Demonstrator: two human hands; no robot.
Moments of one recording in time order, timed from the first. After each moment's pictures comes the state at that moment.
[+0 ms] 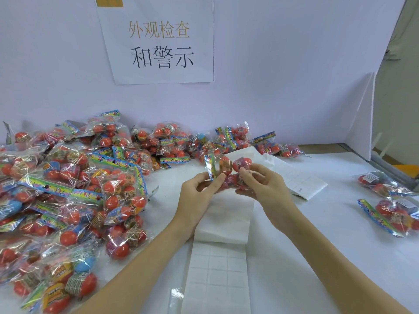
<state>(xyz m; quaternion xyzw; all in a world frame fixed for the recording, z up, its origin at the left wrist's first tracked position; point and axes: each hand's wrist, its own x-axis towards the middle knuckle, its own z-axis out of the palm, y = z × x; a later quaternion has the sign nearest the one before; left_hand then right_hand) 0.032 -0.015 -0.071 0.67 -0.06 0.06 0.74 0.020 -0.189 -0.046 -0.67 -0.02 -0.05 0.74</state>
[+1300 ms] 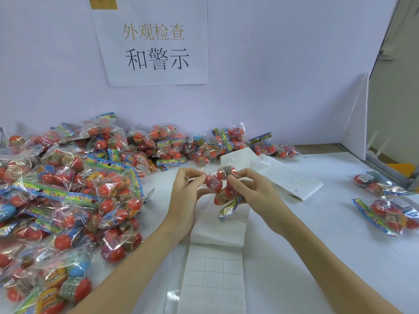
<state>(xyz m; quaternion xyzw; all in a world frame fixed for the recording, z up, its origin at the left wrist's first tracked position) 0.035 -0.010 -0.063 0.58 -0.02 0.08 0.81 0.014 -0.186 -0.042 -0.75 -0.06 0.00 0.66</state>
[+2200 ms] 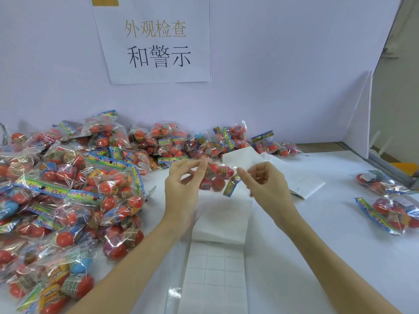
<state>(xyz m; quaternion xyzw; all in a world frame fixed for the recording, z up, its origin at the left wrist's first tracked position) 0.028 -0.008 -0.055 0.64 -0.04 0.20 0.74 0.019 -0.196 -0.044 -0.80 0.01 -0.16 0.58</state>
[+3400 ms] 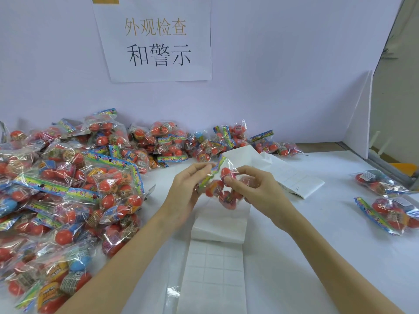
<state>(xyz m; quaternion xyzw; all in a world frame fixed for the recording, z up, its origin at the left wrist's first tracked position) 0.039 0.000 -0.054 0.56 -0.10 -0.03 0.82 0.014 -0.191 -0.042 -0.77 -0.10 -0.04 0.63</state>
